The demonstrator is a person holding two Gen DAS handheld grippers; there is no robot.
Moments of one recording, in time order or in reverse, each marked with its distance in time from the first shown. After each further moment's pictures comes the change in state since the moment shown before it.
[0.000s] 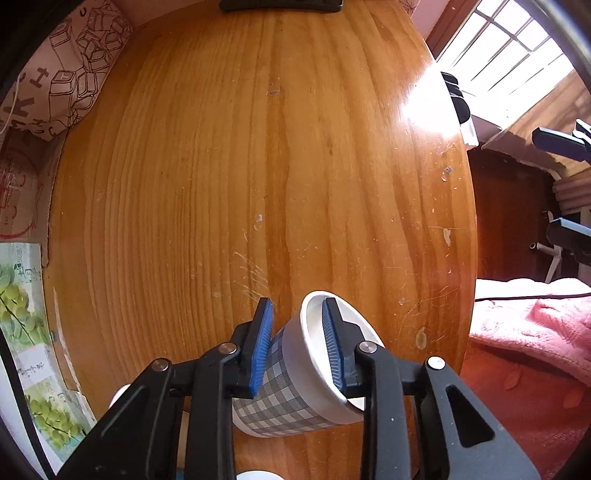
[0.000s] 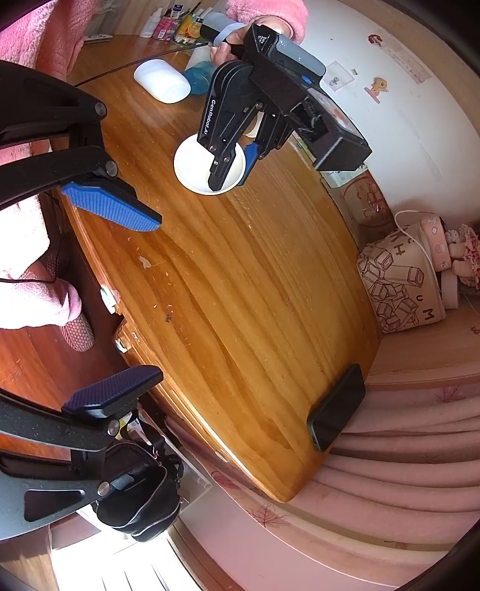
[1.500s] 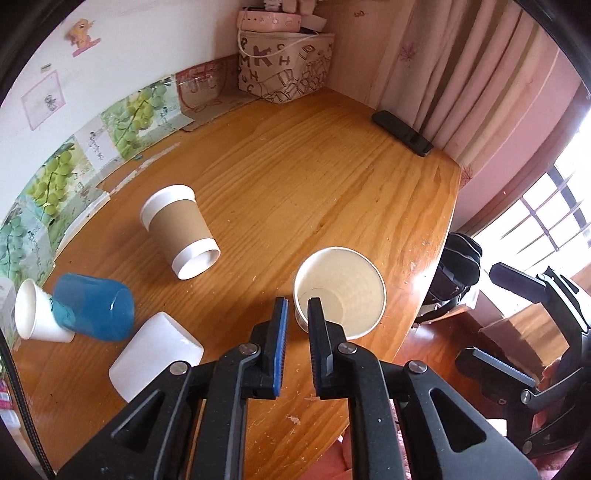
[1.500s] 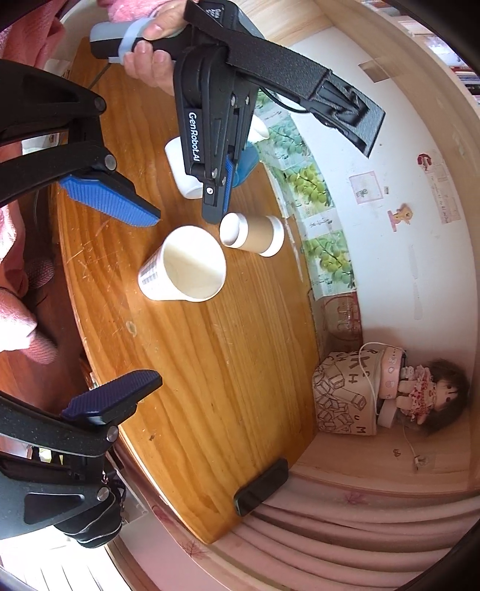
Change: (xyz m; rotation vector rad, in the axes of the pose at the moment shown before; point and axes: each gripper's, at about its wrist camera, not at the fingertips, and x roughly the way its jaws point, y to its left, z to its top) left arm -0.085 -0.032 -0.170 -0.712 -0.493 0.053; right arm -0.054 0.143 -0.041 -0.251 -0.157 0.086
